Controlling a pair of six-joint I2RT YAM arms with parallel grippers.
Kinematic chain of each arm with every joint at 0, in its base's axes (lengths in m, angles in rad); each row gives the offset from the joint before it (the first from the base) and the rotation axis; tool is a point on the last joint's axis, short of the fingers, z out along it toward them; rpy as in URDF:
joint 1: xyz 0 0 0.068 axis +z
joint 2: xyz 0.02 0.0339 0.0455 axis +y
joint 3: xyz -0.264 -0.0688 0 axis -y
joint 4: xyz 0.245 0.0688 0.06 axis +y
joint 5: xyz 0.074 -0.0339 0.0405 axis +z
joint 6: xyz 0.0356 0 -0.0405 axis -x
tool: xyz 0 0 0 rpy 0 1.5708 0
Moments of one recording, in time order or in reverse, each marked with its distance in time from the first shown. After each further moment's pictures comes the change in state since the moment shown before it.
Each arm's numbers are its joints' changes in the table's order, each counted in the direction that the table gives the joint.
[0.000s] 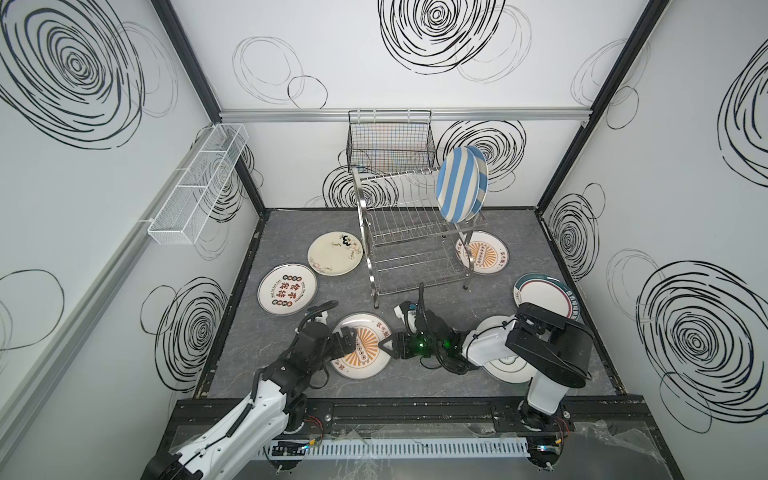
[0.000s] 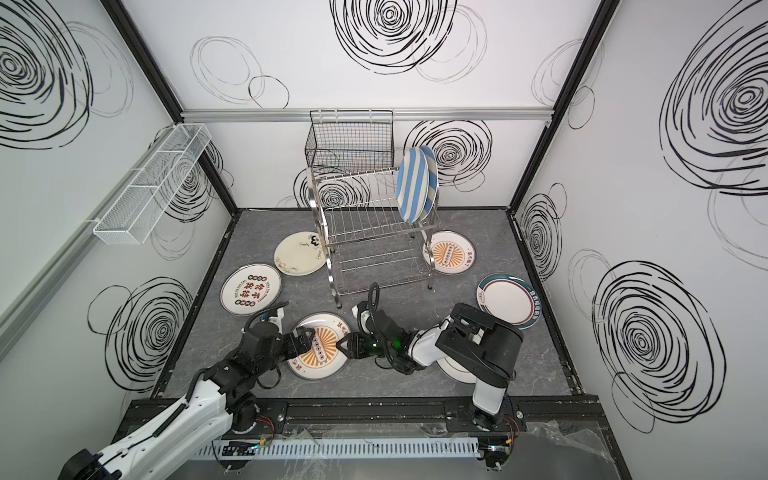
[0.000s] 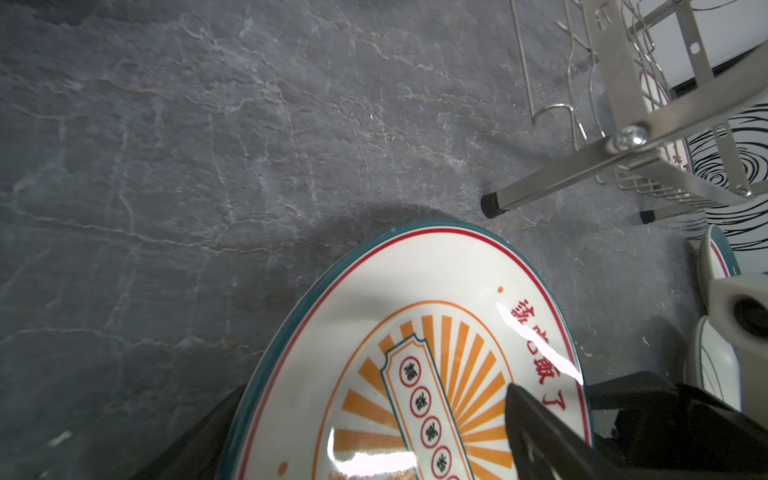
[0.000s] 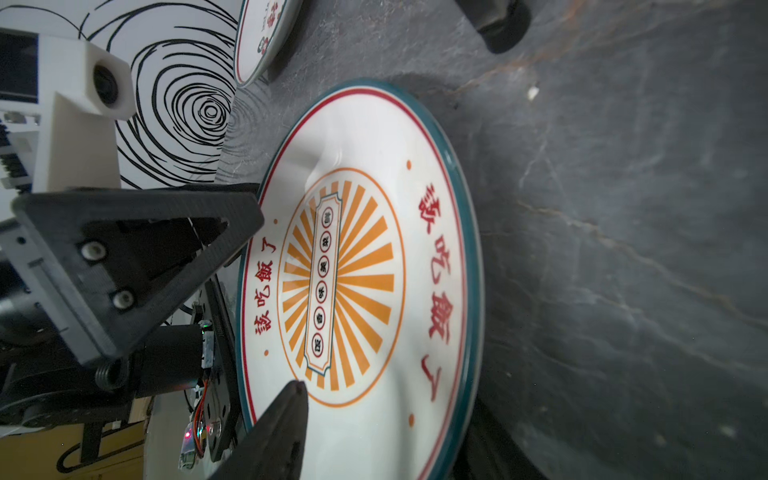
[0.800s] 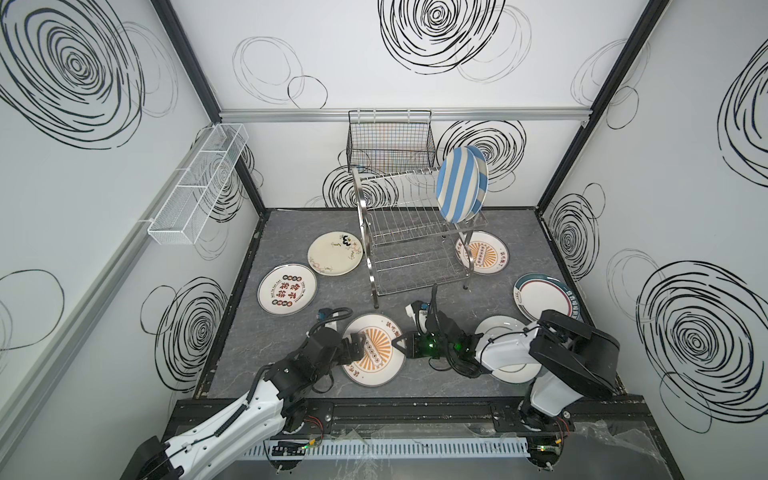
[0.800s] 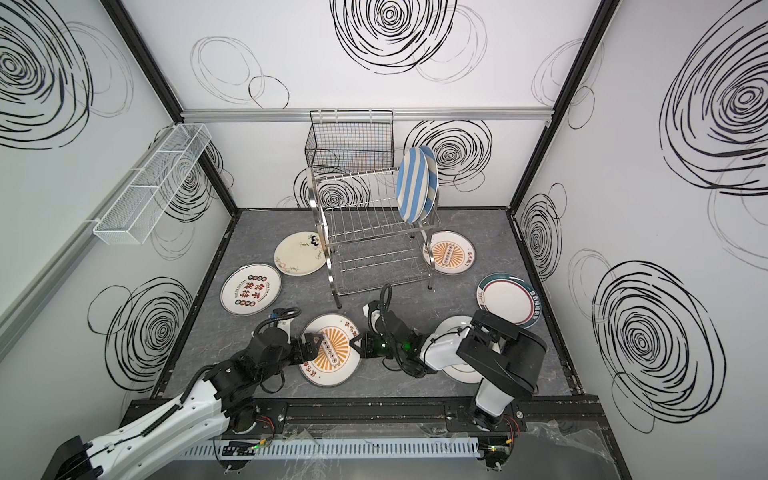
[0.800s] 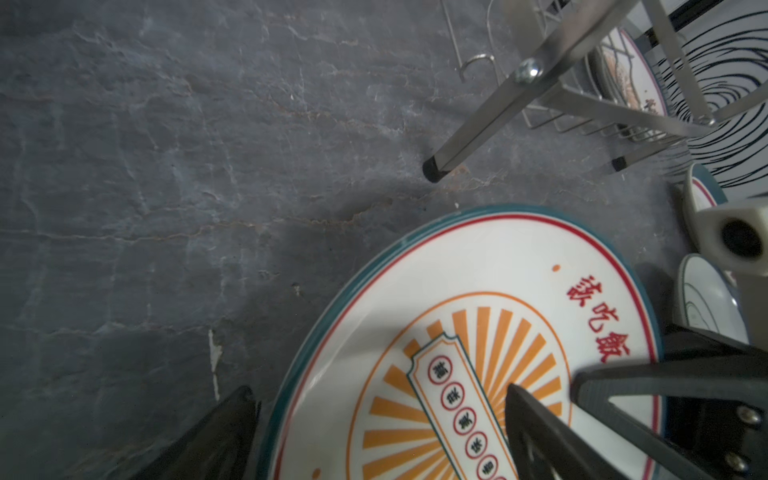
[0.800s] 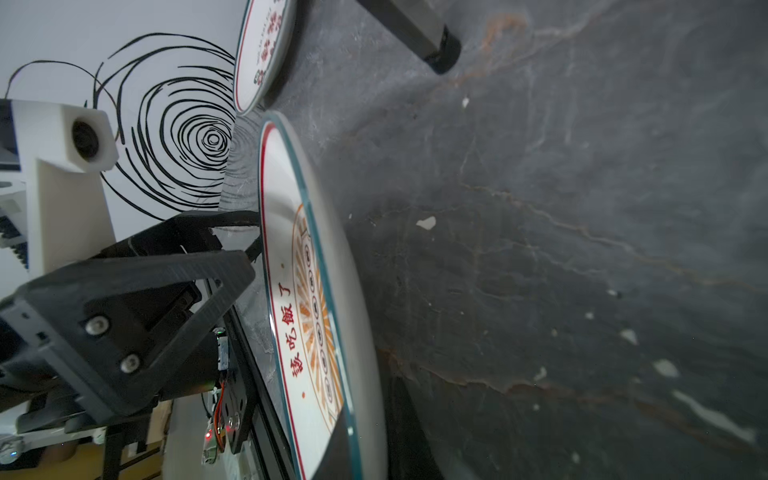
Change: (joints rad) left arm -0.201 -0.045 0.058 0.072 0.141 0.018; right arm -0.017 -0.187 -0.098 0.077 -0.064 -0.049
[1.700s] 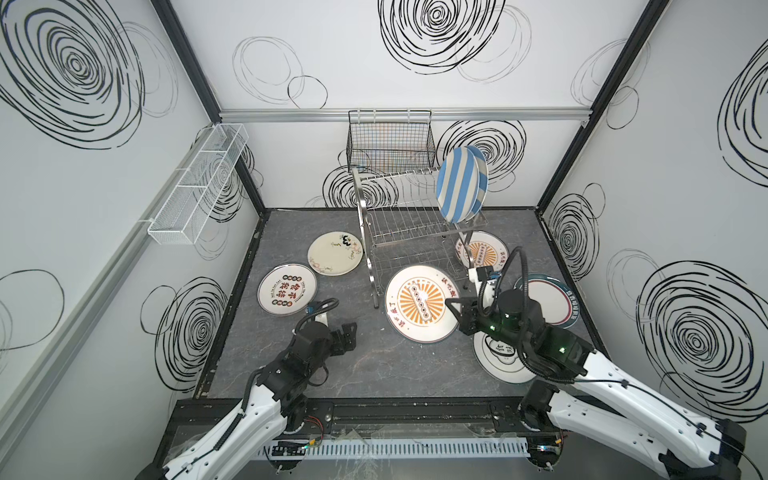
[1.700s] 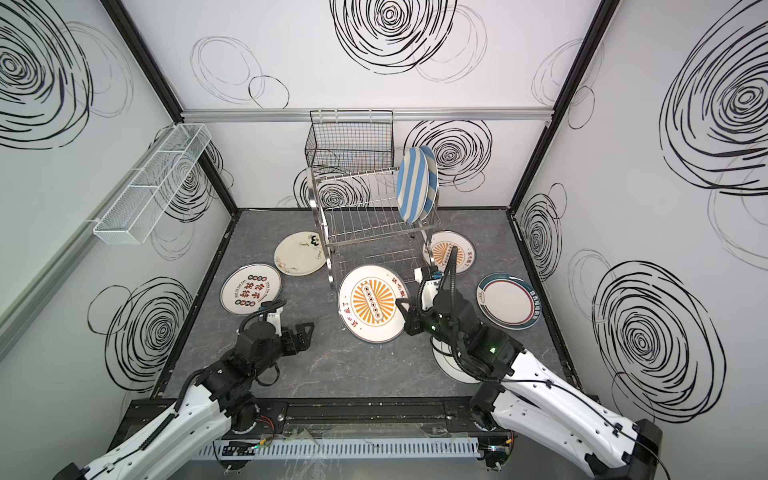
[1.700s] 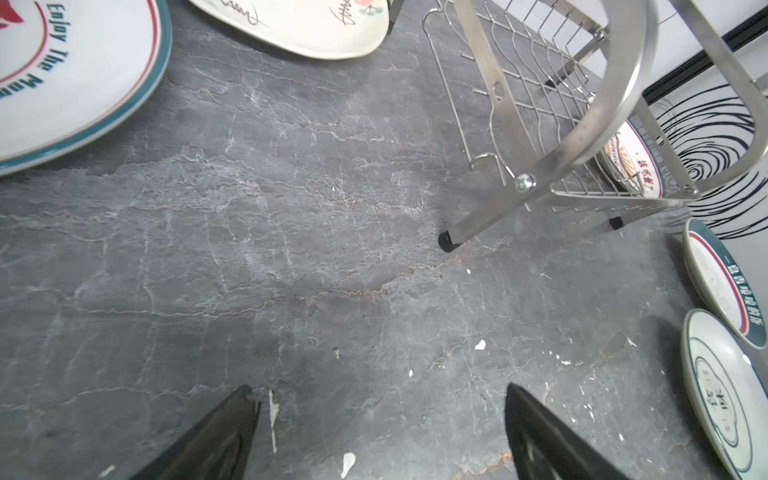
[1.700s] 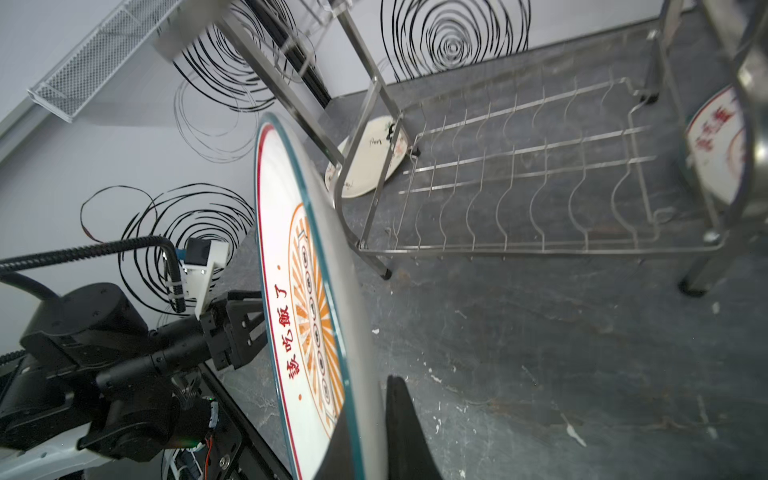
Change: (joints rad) left arm 0.167 -0.071 -0.004 -0.013 -0.037 -0.135; right arm -0.165 -0.821 0.320 0.968 -0.253 0.362
